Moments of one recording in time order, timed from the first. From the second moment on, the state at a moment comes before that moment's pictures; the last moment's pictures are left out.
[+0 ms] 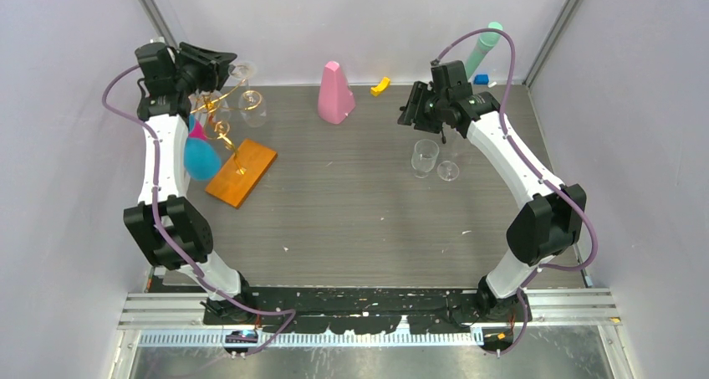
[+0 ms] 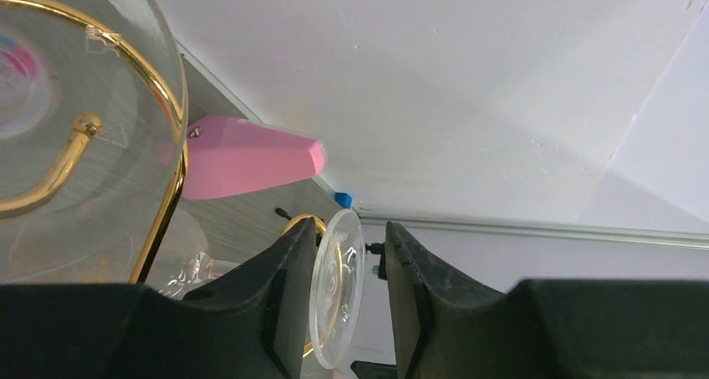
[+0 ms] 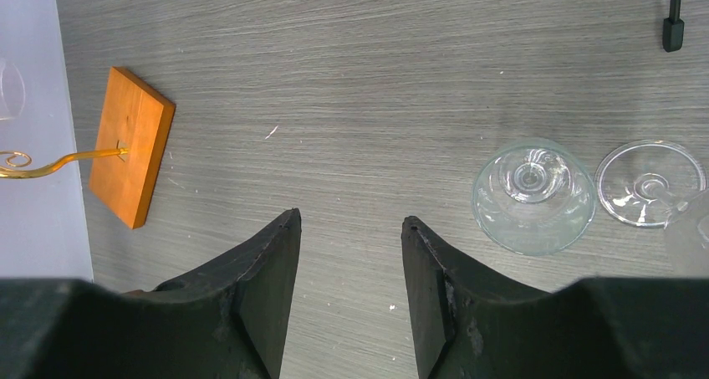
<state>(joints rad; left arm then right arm) 0.24 1.64 1.67 -0.29 0.50 -1.15 0.35 1.66 1.62 -0.69 -0.08 0.55</state>
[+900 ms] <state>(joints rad) 0.24 1.63 1.69 -0.35 0.47 -1.10 0.35 1.66 1.62 -0.68 -0.08 0.56</state>
